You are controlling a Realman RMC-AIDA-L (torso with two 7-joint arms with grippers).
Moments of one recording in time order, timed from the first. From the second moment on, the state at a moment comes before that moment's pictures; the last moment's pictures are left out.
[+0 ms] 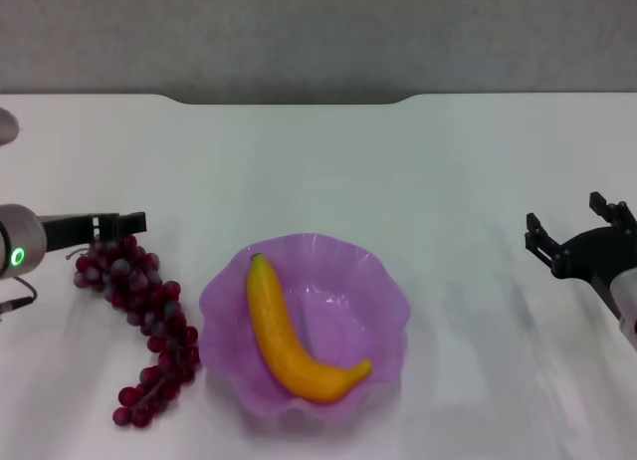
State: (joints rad) left arm -0.34 -2.04 1.43 1.18 -0.63 -0.67 0.22; right arm 0.45 2.01 0.64 0.35 -2.07 -0.84 -0.18
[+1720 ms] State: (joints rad) left arm -0.41 -2.04 1.57 0.86 -0.80 -0.29 0.31; right arm 0.46 2.02 0.64 0.35 -2.07 -0.85 -0.18
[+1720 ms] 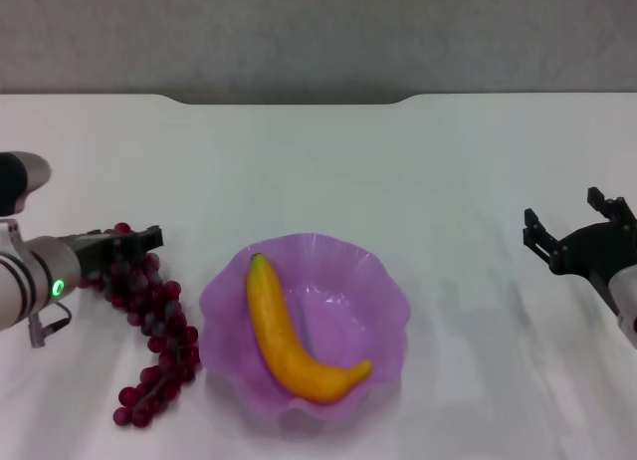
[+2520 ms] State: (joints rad) left arm -0.46 -2.04 1.60 0.71 -0.81 -0.16 0.31; right arm 0.46 2.02 0.62 0.35 -2.07 -0.85 -0.18
